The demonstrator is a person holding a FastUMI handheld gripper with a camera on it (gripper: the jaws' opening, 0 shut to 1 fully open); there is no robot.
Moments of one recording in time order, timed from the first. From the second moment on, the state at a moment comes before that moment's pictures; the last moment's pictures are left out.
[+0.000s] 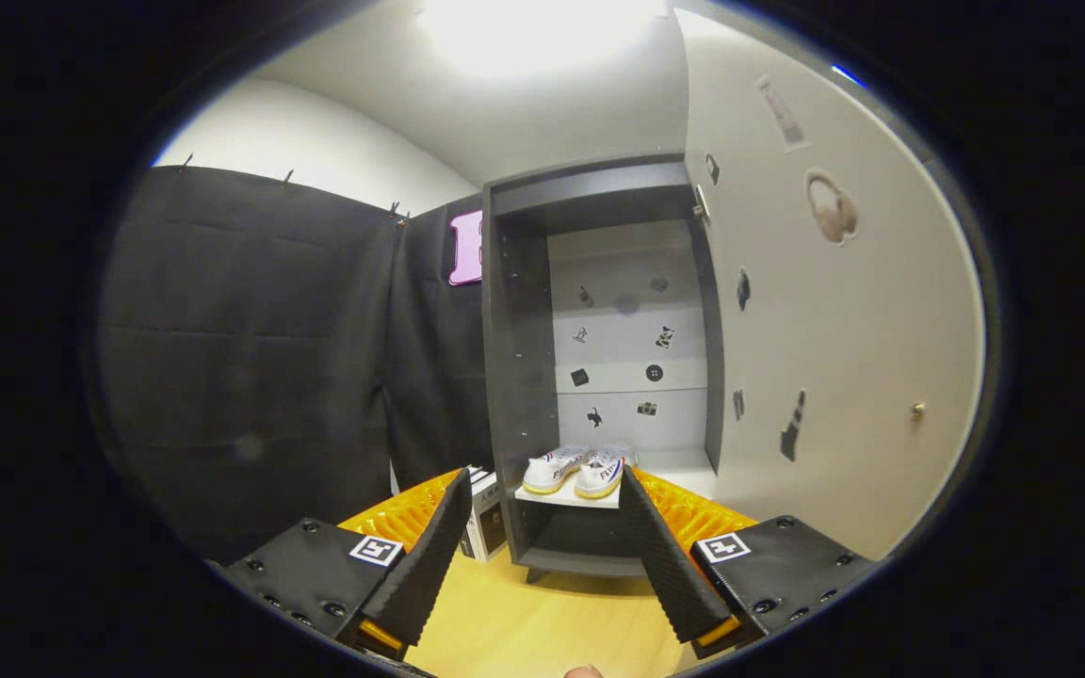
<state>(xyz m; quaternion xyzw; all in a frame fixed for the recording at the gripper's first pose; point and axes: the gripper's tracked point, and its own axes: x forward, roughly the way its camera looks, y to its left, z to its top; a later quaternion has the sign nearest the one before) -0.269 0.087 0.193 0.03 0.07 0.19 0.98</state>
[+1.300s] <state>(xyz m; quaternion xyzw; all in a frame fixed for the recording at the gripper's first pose) -0.286 -0.124 0.196 0.10 0.09 0.26 0.96</state>
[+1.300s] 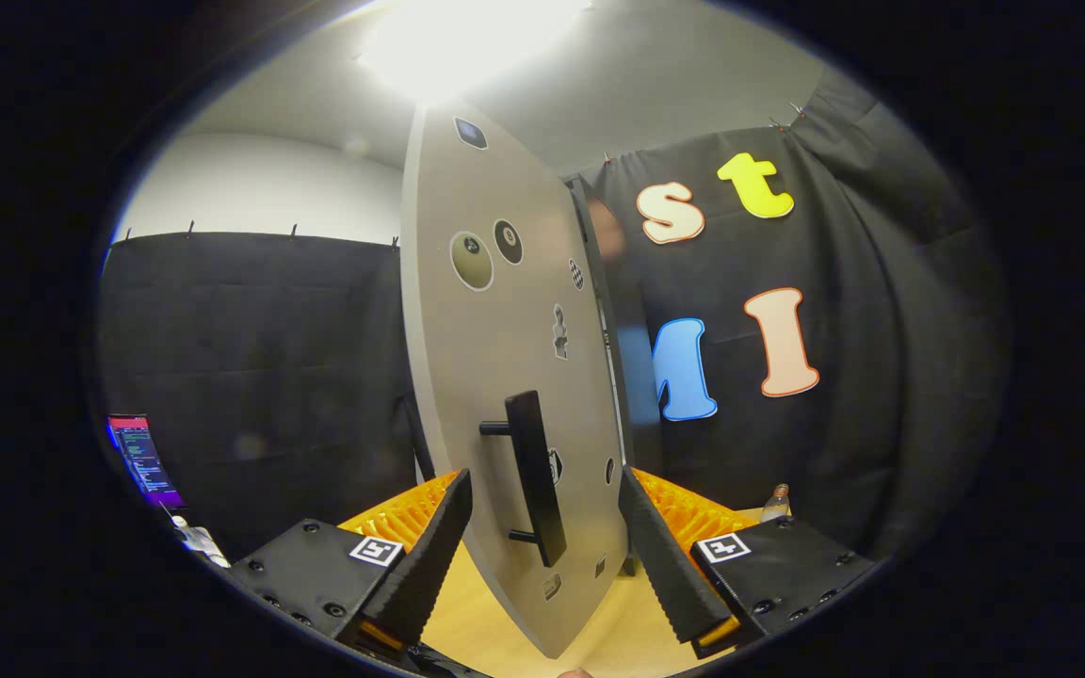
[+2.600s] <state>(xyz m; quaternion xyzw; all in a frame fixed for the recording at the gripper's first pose) -0.249 0.017 0.182 0.09 0.11 0.36 0.92</state>
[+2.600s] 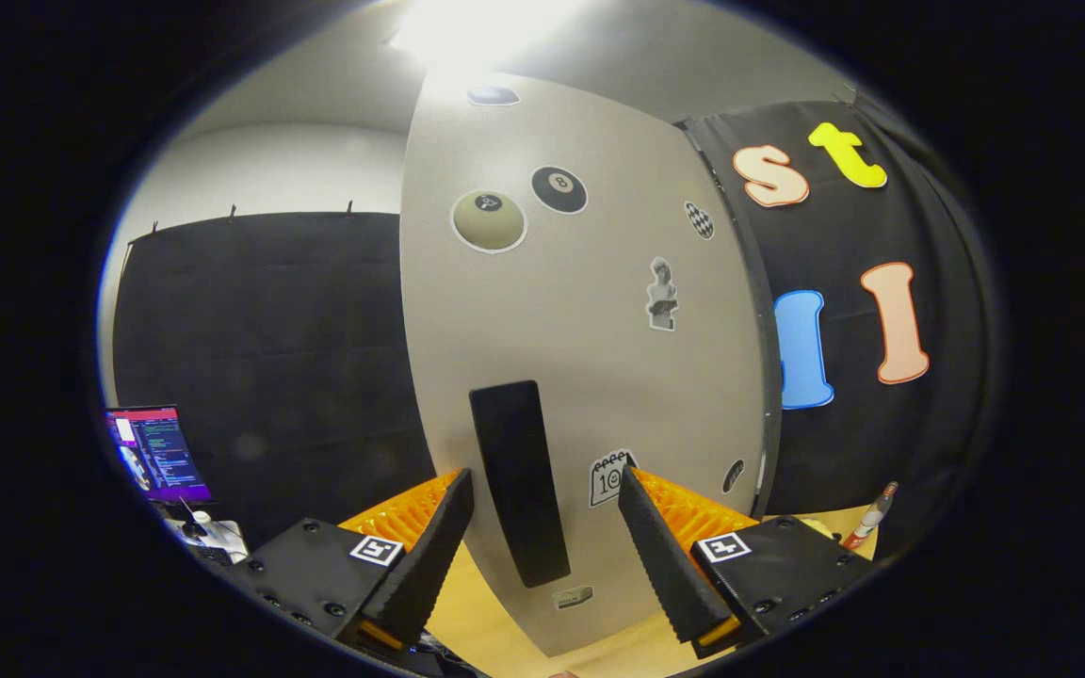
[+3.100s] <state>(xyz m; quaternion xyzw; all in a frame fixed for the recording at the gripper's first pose) -0.196 0.095 0.171 0.01 0.08 0.32 0.94</state>
